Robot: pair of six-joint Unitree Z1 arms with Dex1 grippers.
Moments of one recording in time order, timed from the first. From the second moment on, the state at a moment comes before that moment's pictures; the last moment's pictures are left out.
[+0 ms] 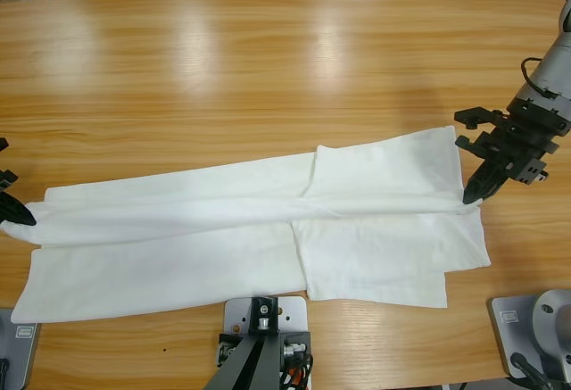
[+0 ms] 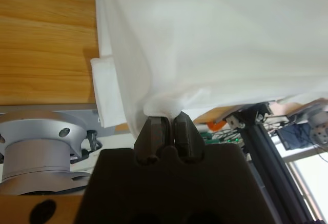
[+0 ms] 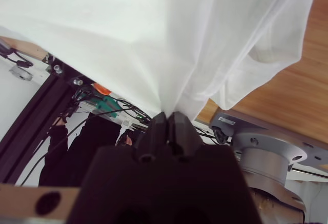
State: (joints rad) arm 0 0.01 1.75 -0.99 1.17 -0.40 -0.36; arm 1 0.12 1.98 -1.12 1.26 0.51 0.04
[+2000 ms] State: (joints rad) arm 0 -0.53 1.83 -1.07 0.98 -0.24 -0.33; arm 1 0.21 1.37 -0.94 0.99 0.51 0.27
